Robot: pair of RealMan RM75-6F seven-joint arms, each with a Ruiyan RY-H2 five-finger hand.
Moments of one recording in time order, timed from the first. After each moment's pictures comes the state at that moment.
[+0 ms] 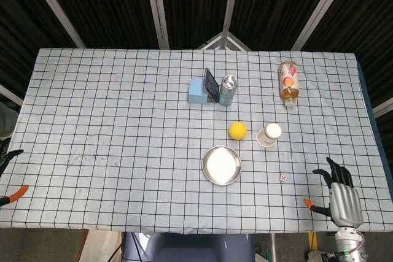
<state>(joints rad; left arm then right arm) -0.04 -1.03 0.00 -1.57 1.58 1.55 -0.15 0.02 -1.29 0.07 -1.80 -1.31 1.42 -0.15</state>
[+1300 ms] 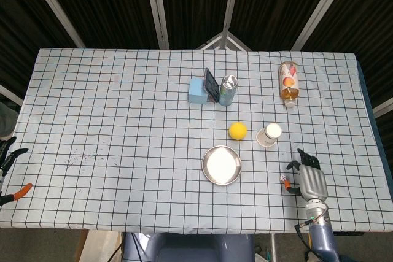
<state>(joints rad) -0.06 -1.04 0.00 -1.58 1.56 1.51 -0.11 0.22 -1.48 0.16 -1.64 -1.03 1.23 -0.38</state>
